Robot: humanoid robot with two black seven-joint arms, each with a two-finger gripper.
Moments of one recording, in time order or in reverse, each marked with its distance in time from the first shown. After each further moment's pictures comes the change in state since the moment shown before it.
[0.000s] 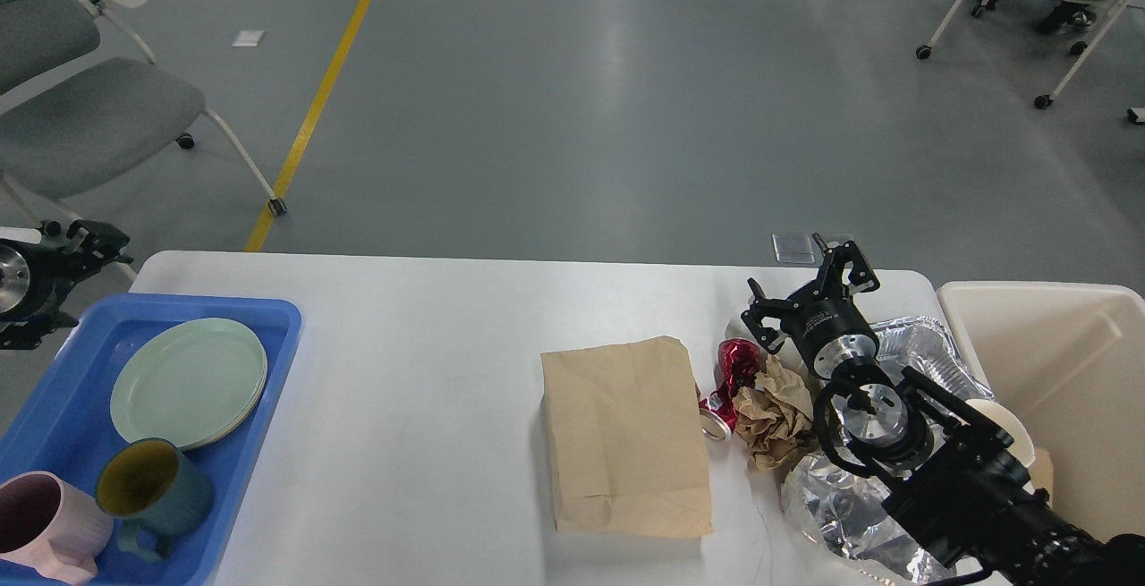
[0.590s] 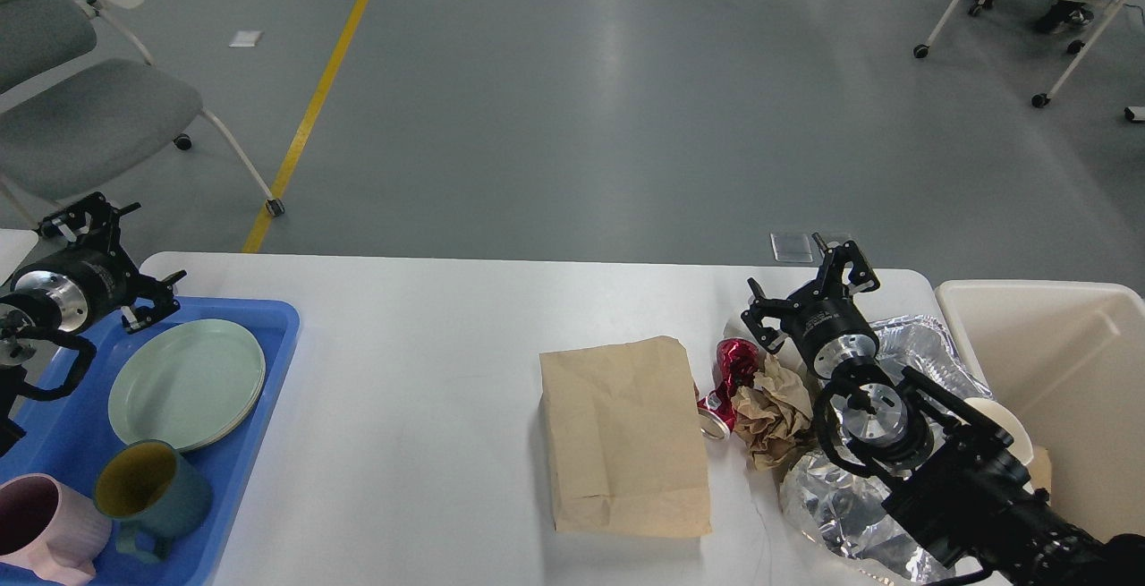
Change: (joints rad) left arm 0.335 -0.138 -1.307 0.013 -0.014 0.126 -0.015; right arm 0.000 0.000 0.000 0.000 0.000 0.000 0.000
